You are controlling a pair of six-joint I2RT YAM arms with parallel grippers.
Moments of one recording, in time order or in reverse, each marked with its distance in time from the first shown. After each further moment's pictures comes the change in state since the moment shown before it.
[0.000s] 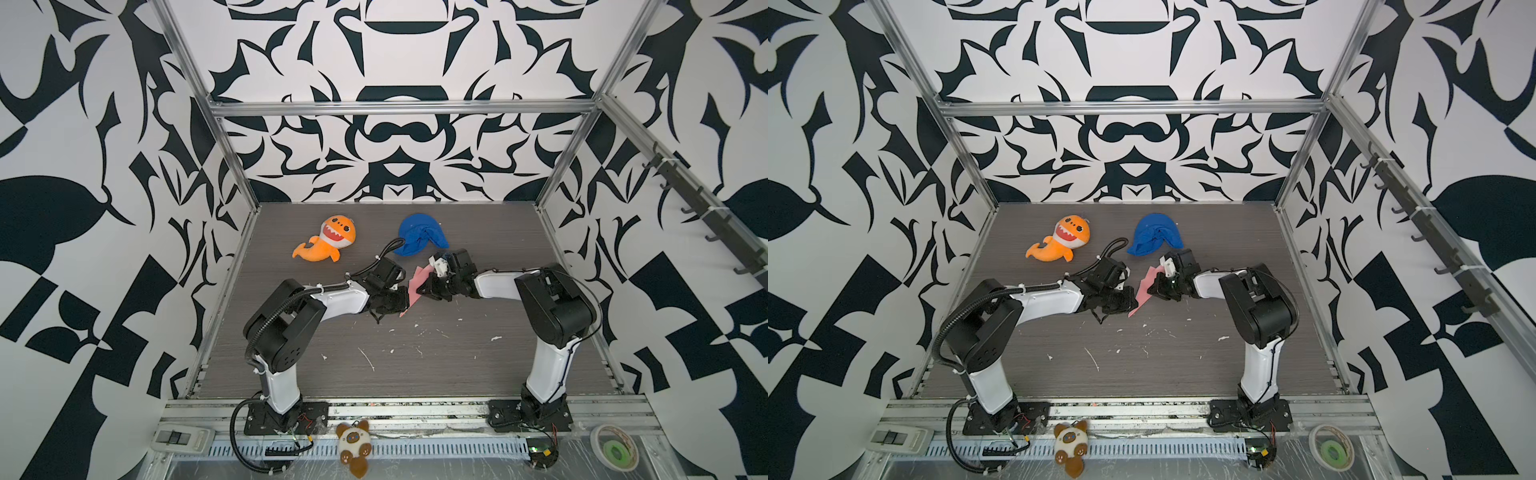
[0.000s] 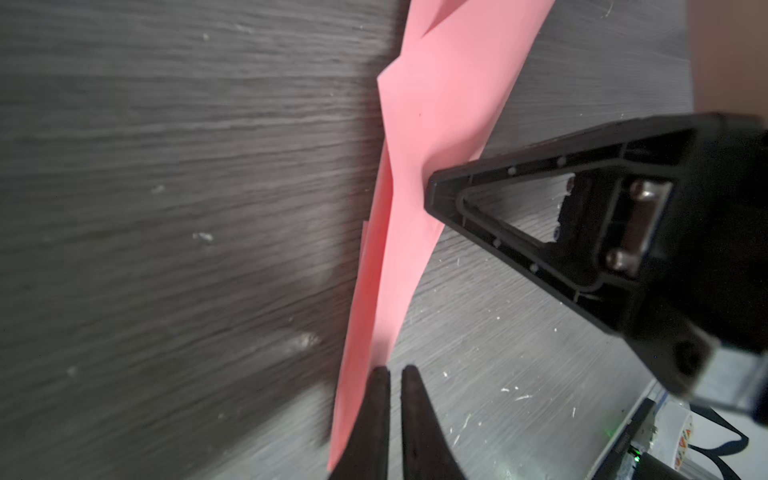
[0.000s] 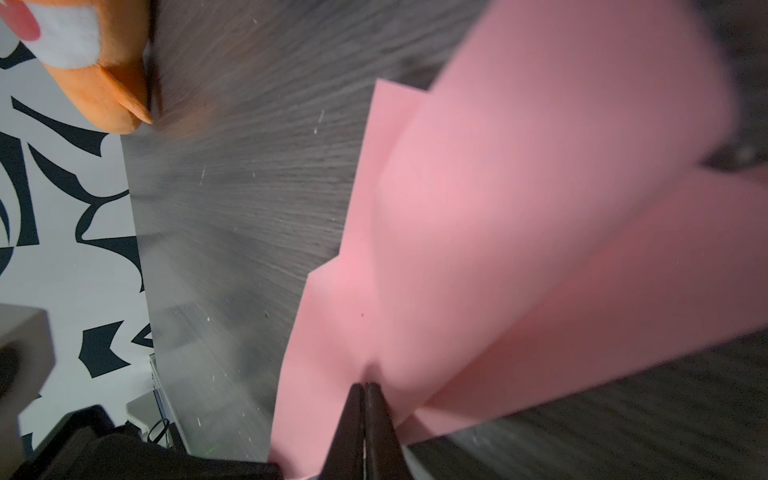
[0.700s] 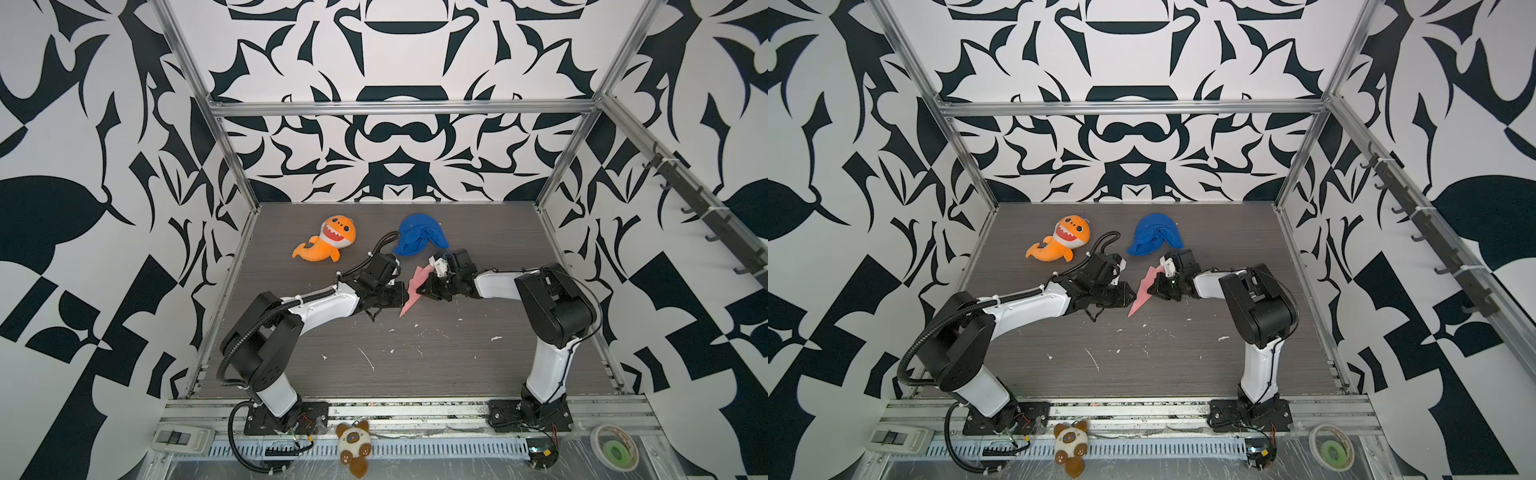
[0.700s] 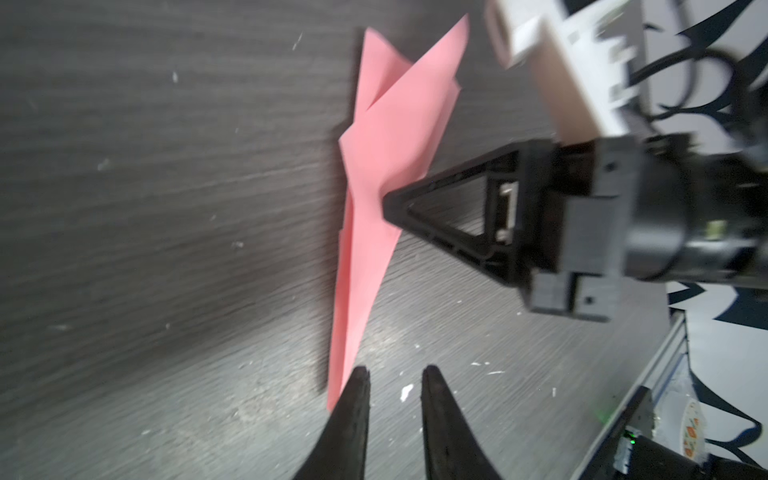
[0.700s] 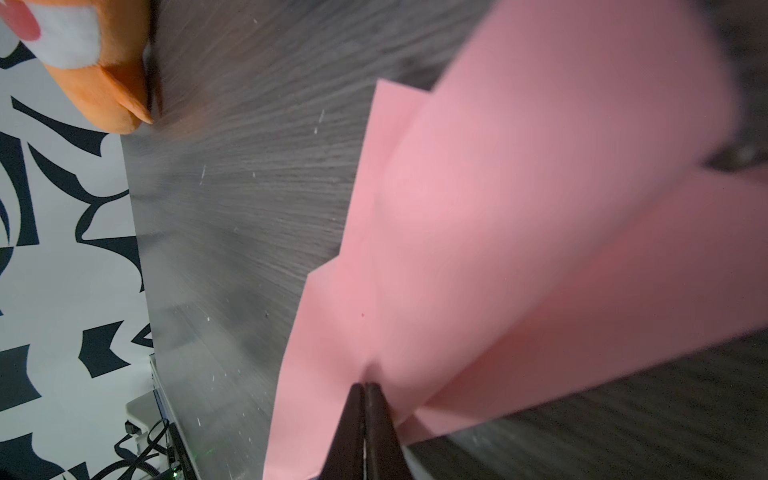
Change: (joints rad) left arm 0.000 -0.154 -0.031 -0.013 -0.051 0.068; right arm 0.000 0.000 0.000 0.000 0.000 0.000
